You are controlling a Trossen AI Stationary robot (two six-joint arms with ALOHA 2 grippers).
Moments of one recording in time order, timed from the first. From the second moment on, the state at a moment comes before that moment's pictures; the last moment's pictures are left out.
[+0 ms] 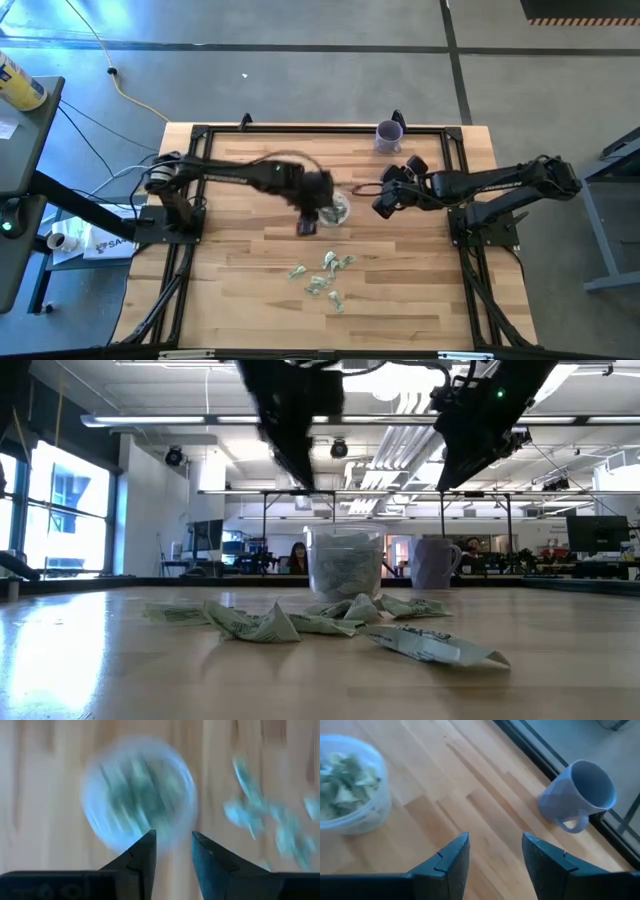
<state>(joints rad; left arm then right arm) 0.04 1.79 1.52 -0.83 0.03 0.02 0.03 1.25 0.90 -0.72 0.64 0.52</state>
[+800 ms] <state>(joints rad) -0.31 1.93 1.39 -0.86 0.00 -0.83 0.33 1.25 0.90 -0.71 0.35 0.87</state>
